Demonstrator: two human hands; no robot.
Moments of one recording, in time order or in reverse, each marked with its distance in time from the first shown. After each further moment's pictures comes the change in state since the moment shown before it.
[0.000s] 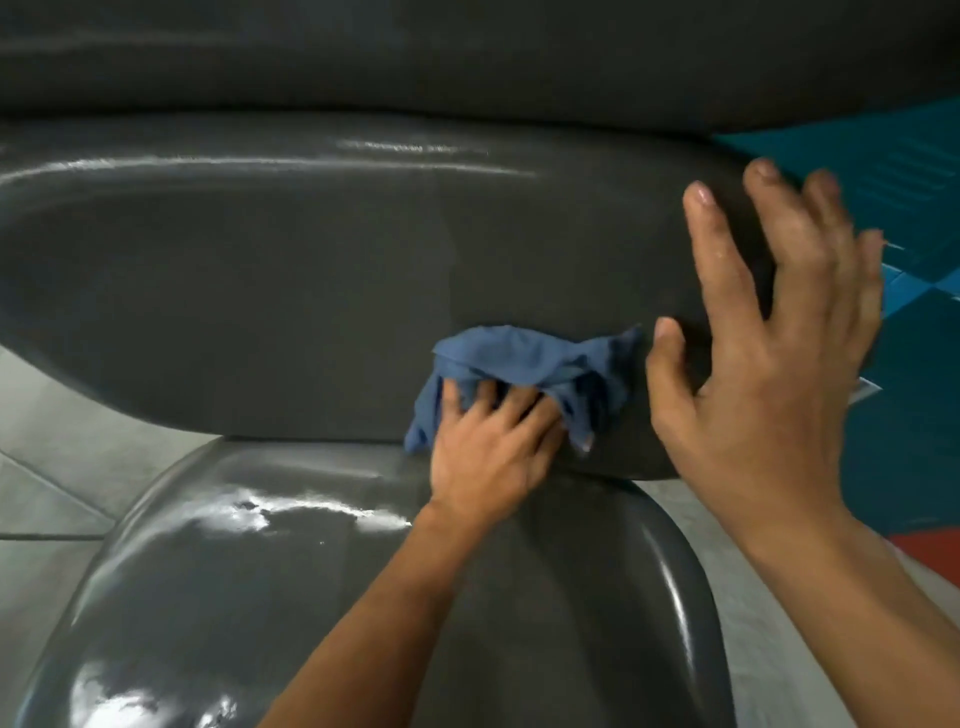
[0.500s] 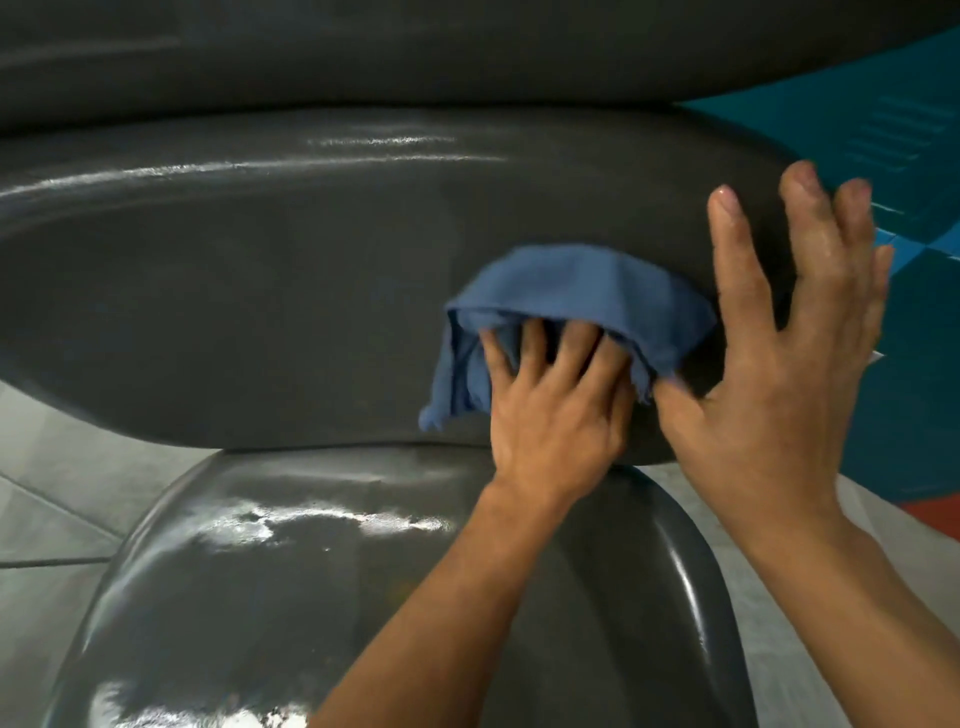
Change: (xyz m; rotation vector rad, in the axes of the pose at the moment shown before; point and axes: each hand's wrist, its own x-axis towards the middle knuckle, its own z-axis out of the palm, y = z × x) left_hand 0.045 0.053 -0.013 -0.105 0.124 -0.054; right_hand -0.023 0.013 0.006 0.062 0.010 0.085
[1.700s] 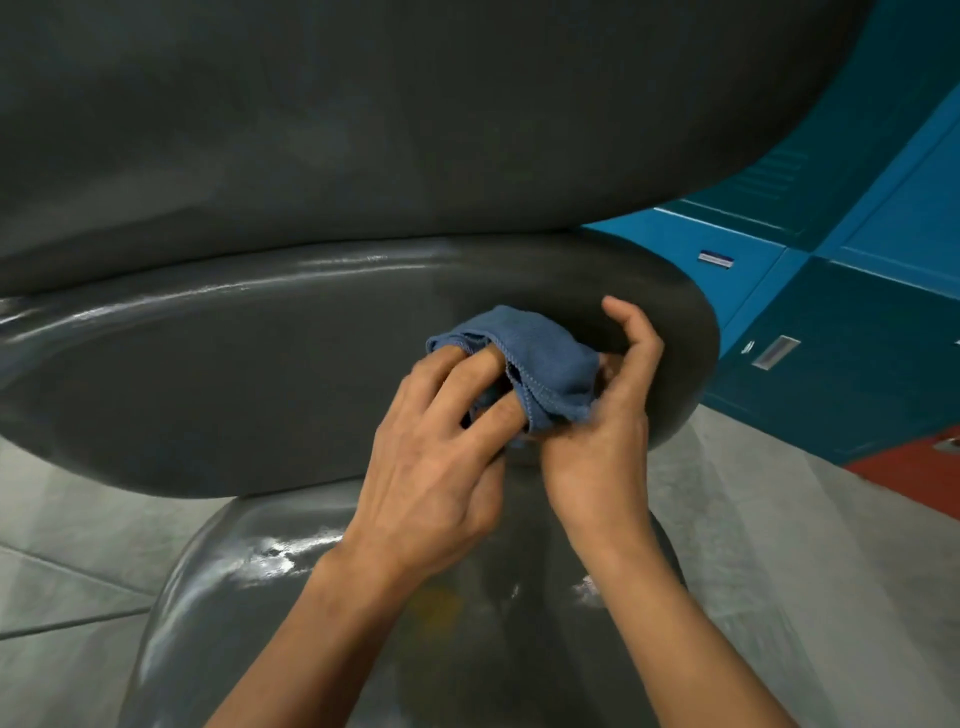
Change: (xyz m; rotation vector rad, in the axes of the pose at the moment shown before) left_hand 0.052 -0.024 -0.156 -0.317 -0.285 0.214; right_hand 0.012 -0.086 -0.029 1.039 -0.051 0.826
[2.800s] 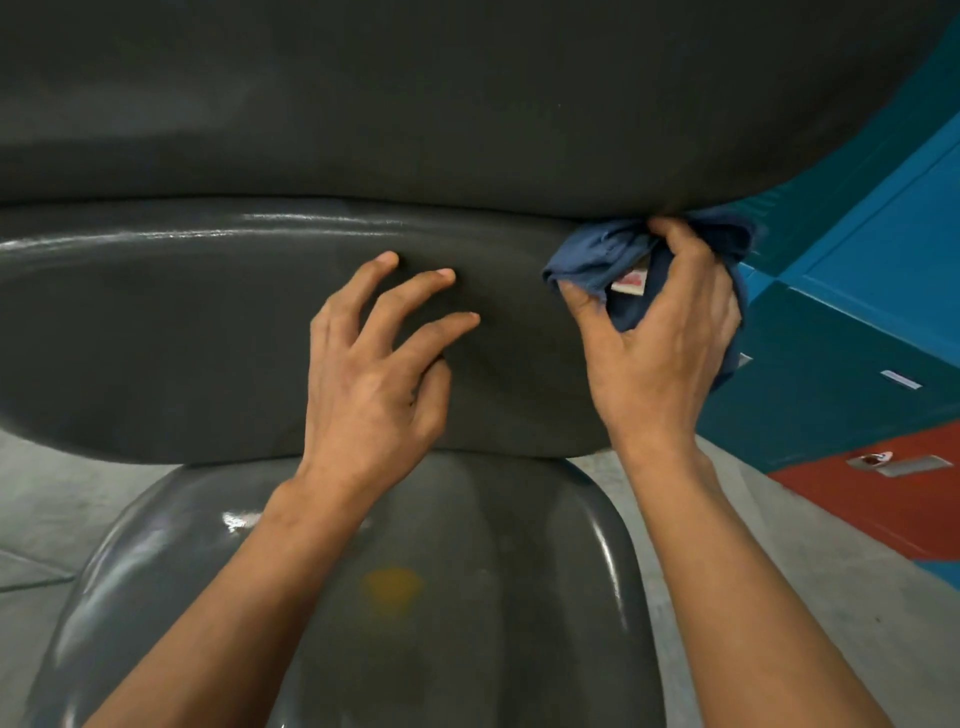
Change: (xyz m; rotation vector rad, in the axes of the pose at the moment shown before) left_hand -0.004 -0.053 0.006 0.099 0.204 -0.166; right_hand 0.067 -0.004 -0.018 -0.826 0.285 -0.575
